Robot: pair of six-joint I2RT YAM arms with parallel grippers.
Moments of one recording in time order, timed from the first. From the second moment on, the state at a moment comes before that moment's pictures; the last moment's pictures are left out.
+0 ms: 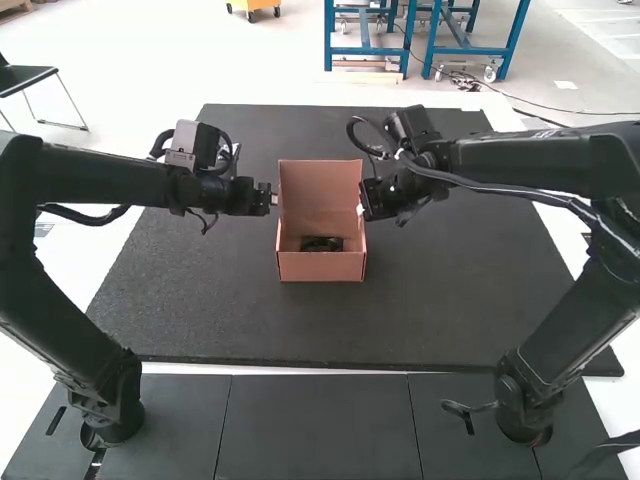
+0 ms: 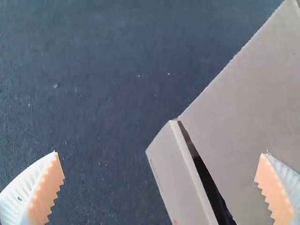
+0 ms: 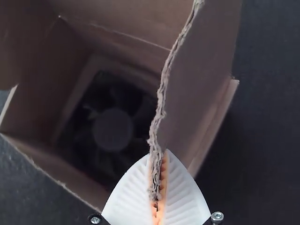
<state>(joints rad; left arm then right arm) -0.28 1.46 0.82 -0.05 0.19 -0.17 0.52 1.52 1.01 -0.38 -0.17 0.09</state>
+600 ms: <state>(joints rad) -0.28 1.46 0.79 -0.03 0.19 -0.16 0.54 1.52 0.97 -0.38 -0.18 0.09</state>
